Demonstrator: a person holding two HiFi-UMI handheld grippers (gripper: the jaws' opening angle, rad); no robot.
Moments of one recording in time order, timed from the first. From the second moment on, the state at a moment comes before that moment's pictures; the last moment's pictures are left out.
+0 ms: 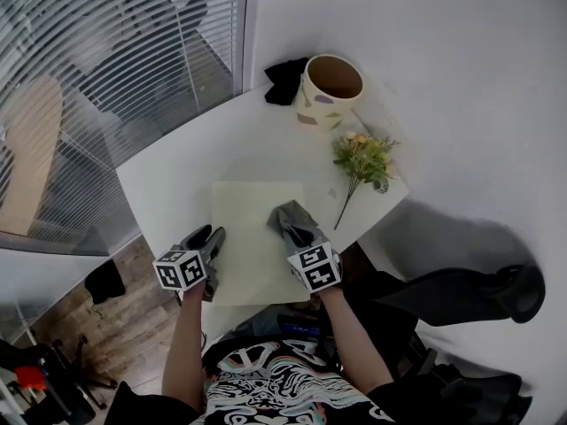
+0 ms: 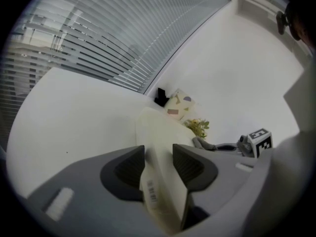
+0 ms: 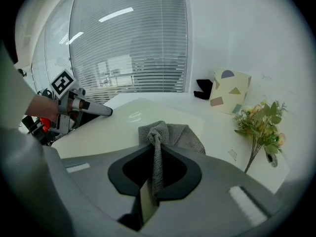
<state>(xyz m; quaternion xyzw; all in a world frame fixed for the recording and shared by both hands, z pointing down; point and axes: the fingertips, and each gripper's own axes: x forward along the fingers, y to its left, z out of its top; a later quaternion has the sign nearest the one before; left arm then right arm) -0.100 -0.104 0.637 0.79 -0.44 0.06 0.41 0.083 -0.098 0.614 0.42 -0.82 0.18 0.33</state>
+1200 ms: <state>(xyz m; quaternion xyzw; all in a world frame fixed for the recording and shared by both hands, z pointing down) -0.099 -0.105 0.637 0.80 -0.43 0.05 0.41 0.079 -0.060 0.614 0.44 -0.81 0.17 0.35</state>
